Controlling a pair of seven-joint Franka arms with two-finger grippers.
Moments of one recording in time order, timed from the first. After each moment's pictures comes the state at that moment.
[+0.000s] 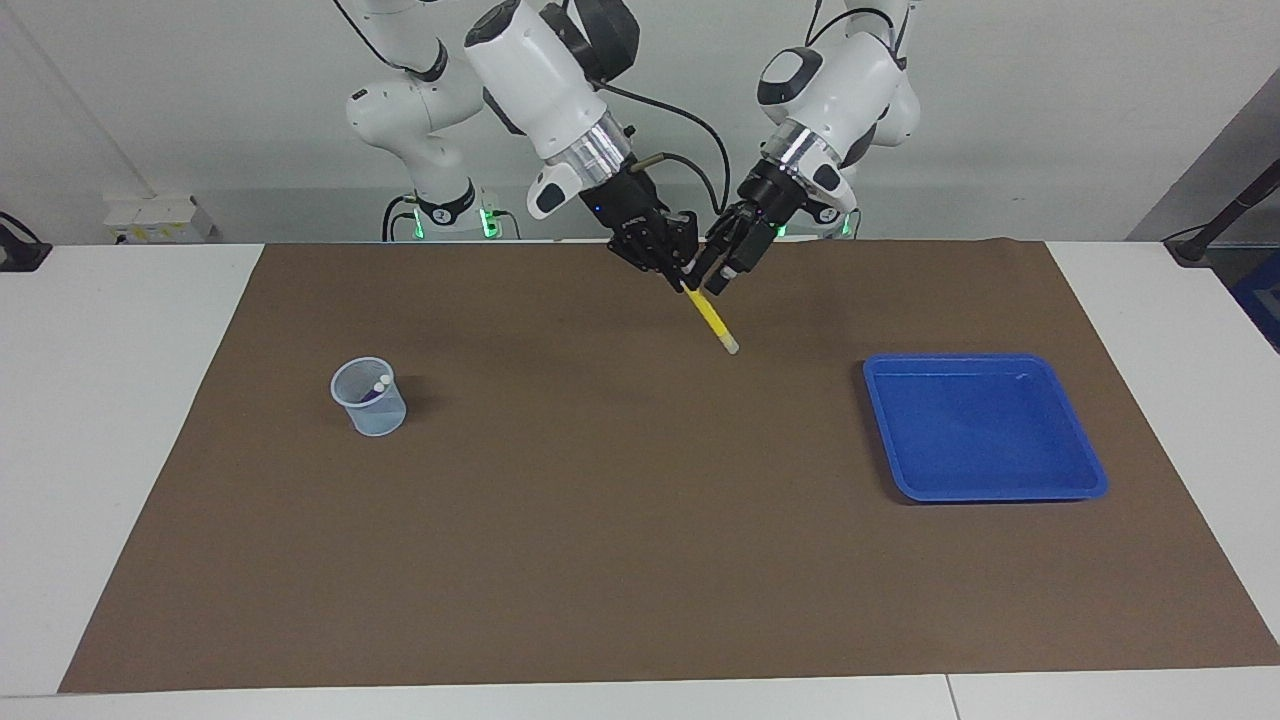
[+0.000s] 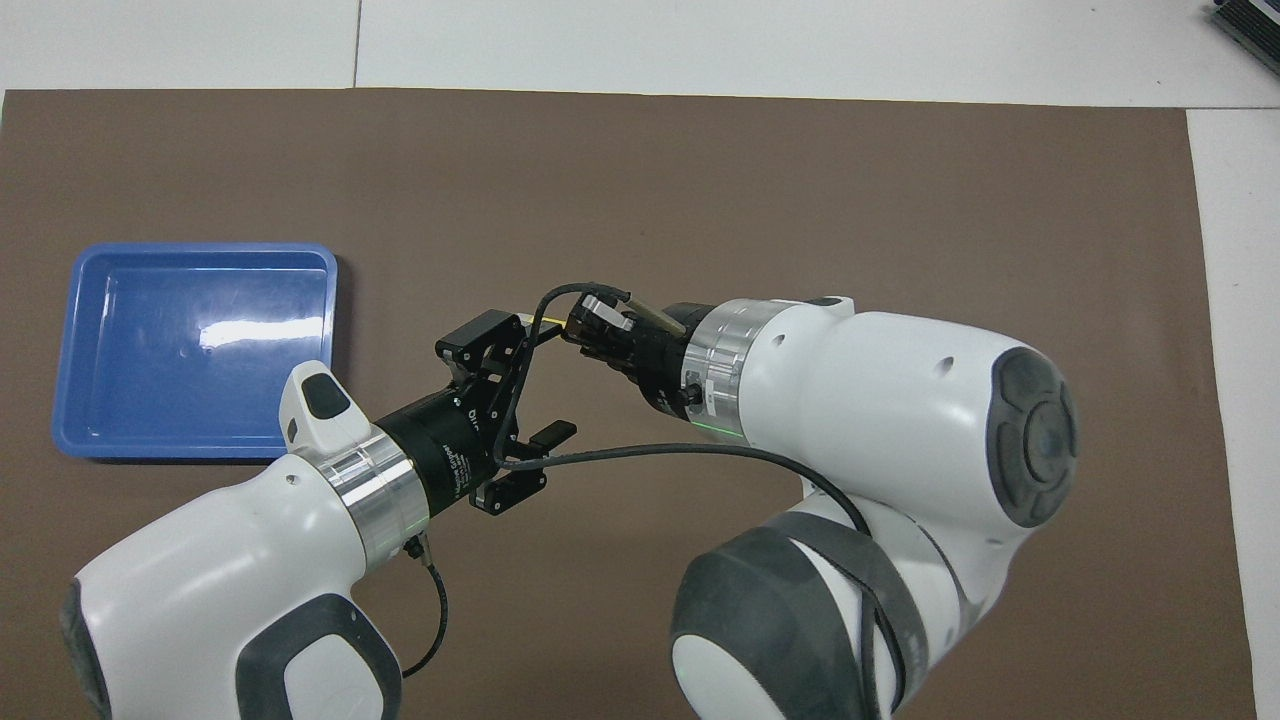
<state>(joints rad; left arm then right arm) -0.62 -0.27 -0.04 -2.33 -0.91 2.82 -1.29 0.55 0.04 0.04 -1.83 0.50 2.42 0.88</state>
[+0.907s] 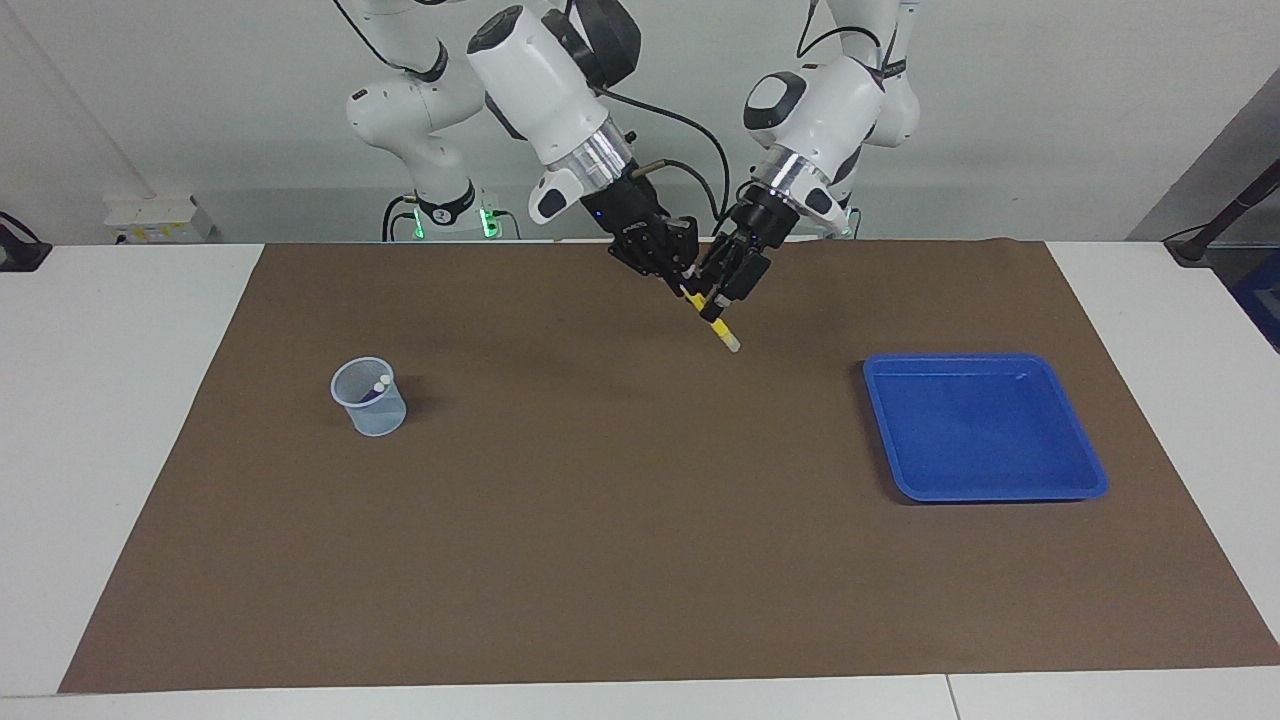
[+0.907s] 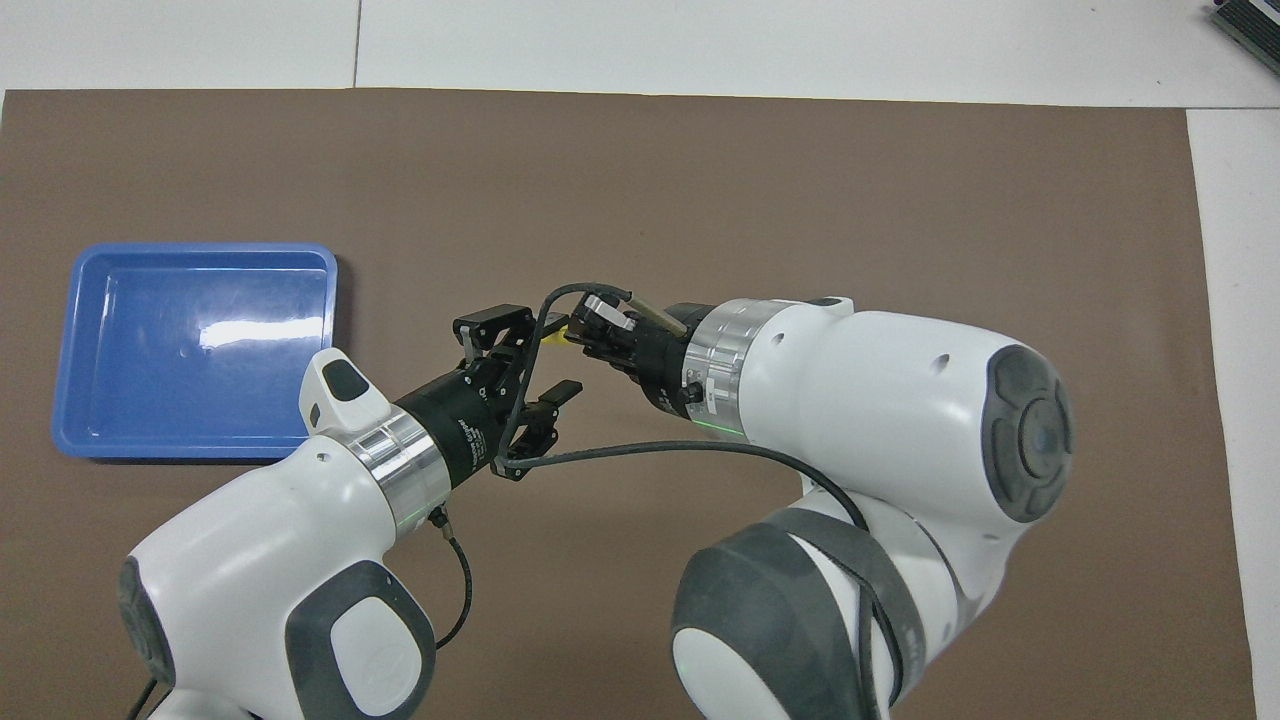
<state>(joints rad) -0.64 -0.19 -0.03 -2.31 -0.92 2.91 -1.29 0.55 0.04 0.04 -1.83 0.50 2.42 0.88</state>
